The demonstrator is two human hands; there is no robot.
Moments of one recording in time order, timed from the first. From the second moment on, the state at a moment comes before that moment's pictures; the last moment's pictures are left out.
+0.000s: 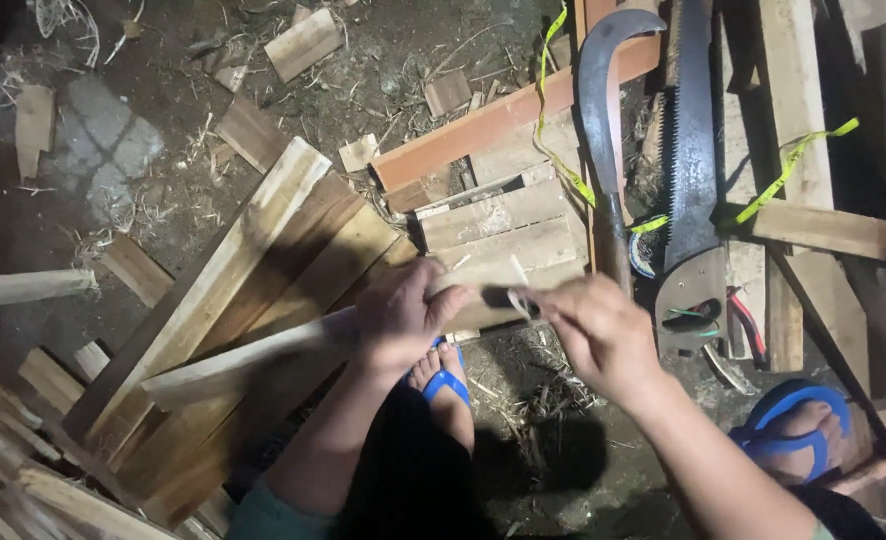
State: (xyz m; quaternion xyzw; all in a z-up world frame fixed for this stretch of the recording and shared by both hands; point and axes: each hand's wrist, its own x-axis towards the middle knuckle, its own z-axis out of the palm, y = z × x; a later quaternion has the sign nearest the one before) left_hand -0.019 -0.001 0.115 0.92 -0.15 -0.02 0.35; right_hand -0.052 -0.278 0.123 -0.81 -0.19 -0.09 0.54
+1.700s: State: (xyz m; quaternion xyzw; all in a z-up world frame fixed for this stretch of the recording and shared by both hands) left_hand 0.014 -0.020 0.107 0.96 -0.10 -0.01 0.24; right_hand -0.003 -0.268 0.131 -0.82 -0.12 -0.13 0.54
